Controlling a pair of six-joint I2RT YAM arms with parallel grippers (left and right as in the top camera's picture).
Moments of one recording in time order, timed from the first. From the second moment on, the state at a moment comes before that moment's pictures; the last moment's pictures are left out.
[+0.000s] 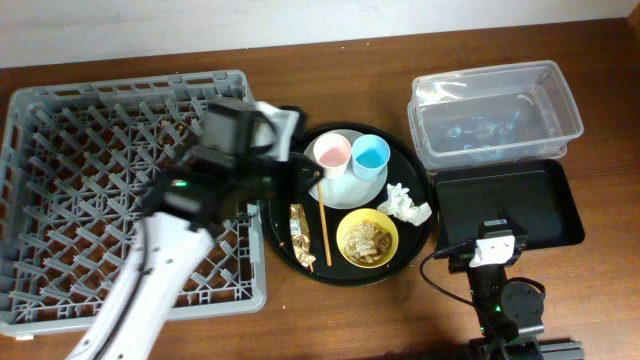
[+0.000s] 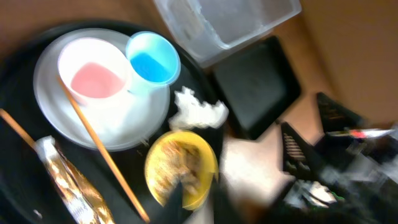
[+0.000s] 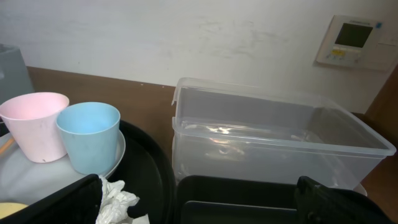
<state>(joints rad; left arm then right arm) -0.47 1.45 1.38 -0.76 0.47 -0.27 0.05 0.01 0.01 -0.07 0.05 -0.13</state>
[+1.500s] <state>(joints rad) -0.69 2.06 1.77 -0.90 -0.01 0.08 0.05 0.01 0.01 -0.07 0.05 -0.13</state>
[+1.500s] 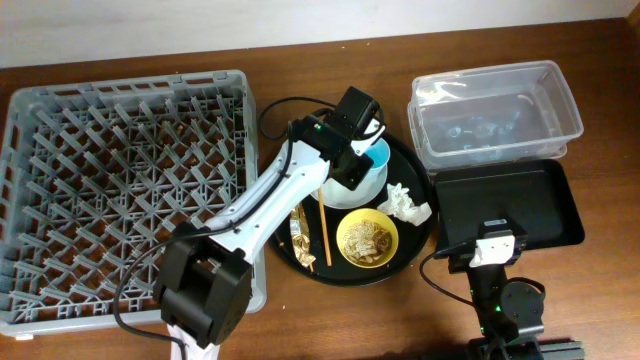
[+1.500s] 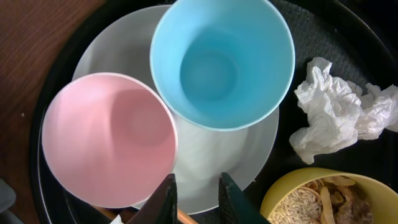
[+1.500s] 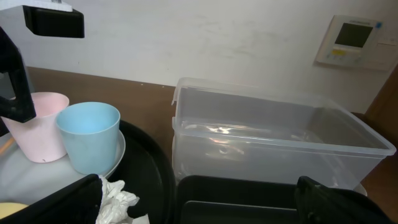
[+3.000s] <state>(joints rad) -0.68 1.67 1.77 -0.96 -0.05 0.06 0.05 0.01 0.01 -0.07 0.05 -0.13</state>
